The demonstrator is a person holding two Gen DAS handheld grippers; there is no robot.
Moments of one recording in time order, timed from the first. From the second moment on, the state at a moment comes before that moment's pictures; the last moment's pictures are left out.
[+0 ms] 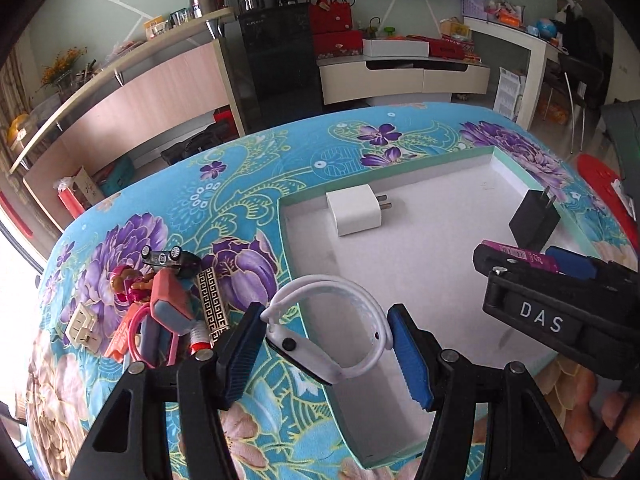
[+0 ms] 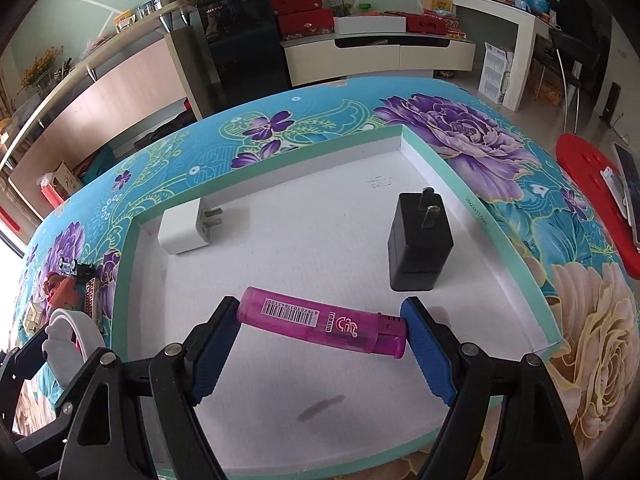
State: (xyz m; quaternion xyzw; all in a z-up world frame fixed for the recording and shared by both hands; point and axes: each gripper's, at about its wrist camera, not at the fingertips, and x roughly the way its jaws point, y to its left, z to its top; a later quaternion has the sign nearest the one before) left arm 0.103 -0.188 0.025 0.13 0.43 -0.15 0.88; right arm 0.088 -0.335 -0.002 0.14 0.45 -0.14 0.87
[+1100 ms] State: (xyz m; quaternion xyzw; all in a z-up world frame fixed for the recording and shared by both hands) left arm 0.114 -0.201 0.010 0.15 0.43 -0.15 0.88; right arm 0.093 -0.351 -0.012 0.14 0.47 -0.16 0.86
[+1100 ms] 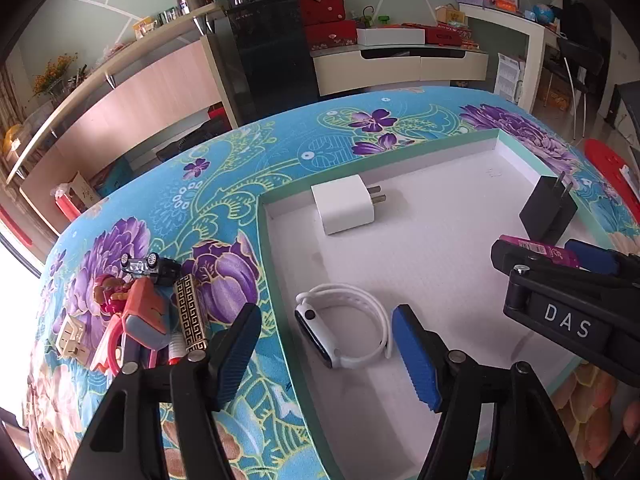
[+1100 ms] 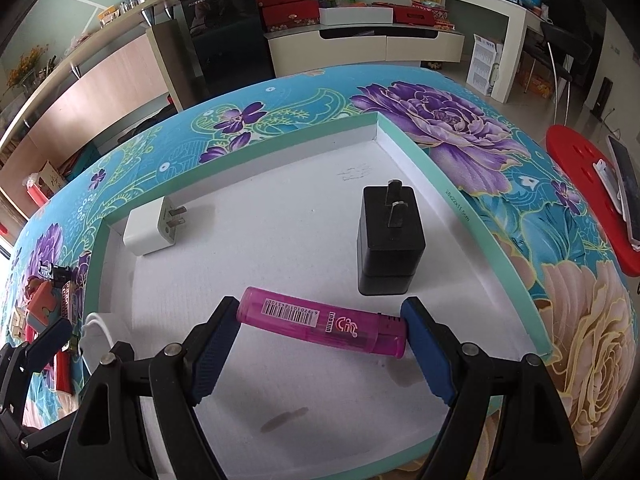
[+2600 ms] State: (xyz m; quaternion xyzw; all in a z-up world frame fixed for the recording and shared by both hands) left arm 0.128 0.010 0.036 -0.03 0.42 0.14 0.89; right arm 0.119 -0.225 0.014 0.08 0.40 0.00 0.91
